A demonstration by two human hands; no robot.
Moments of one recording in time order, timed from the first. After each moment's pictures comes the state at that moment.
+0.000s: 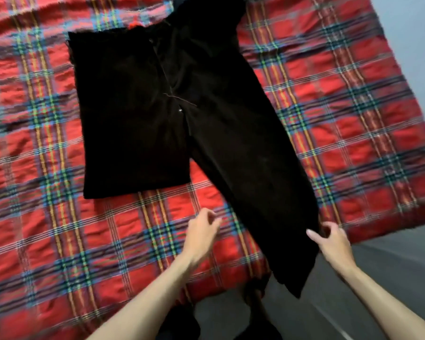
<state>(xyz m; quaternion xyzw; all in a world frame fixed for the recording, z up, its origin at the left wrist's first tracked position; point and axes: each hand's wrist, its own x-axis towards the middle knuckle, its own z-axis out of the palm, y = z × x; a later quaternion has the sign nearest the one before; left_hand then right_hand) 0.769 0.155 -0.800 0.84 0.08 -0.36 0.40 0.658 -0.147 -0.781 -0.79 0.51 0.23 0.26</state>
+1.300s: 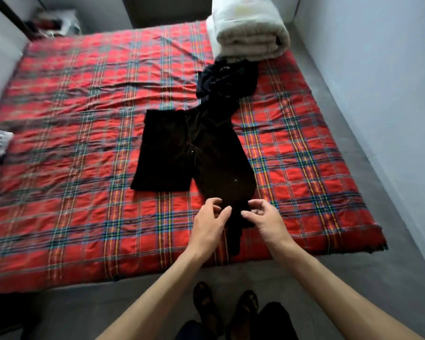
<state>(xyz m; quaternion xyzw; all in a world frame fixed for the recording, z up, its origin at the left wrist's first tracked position) 0.640 0.040 -0.474 0.83 0.09 -0.17 0.52 0.632 -0.116 -0.477 -0.68 0.22 0.14 0.69</state>
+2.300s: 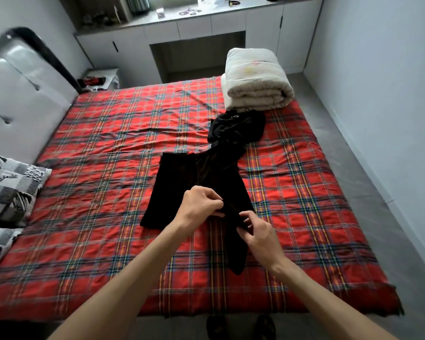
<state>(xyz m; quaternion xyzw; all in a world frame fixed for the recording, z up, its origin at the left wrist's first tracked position) 0.749 0.006 -0.340 0.82 0.07 -0.12 0.55 0.700 -0.168 -0.438 -0.87 -0.04 0.04 0.49</state>
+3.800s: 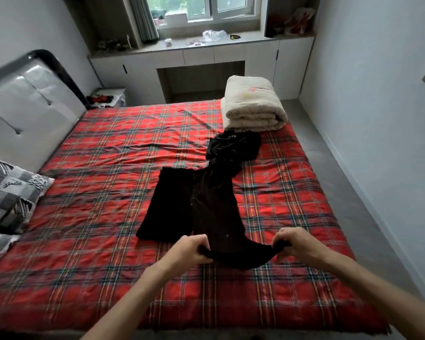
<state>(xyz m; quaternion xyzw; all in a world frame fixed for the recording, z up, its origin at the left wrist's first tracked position) 0.678 0.037 -0.385 0.91 -0.13 -0.18 0.36 0.705 -0.298 -0.393 -0.90 -0.20 0.18 0.33</state>
